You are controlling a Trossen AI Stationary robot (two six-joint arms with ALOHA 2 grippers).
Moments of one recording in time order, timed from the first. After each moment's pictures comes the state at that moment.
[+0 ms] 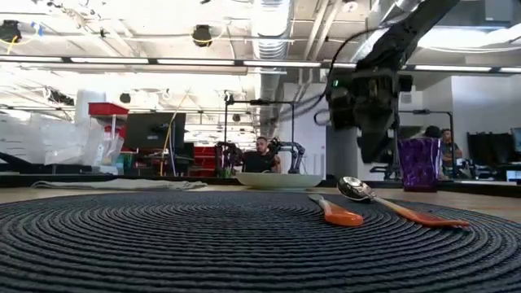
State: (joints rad) left arm -0.49 1.51 1.43 -1.11 -1.41 -1.26; right arm -0.44 1.58 0.92 -0.59 -0.71 0.10
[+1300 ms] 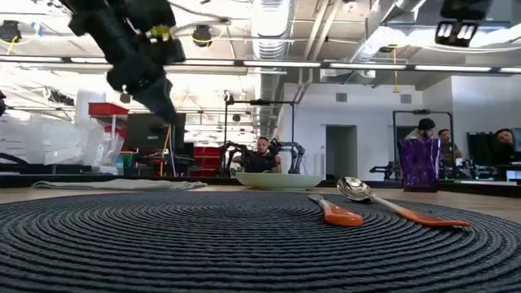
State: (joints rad) left arm 0.25 1.14 0.71 -0.48 -0.09 0.17; right arm -0.39 0.95 1.15 -1.34 -0.75 0.10
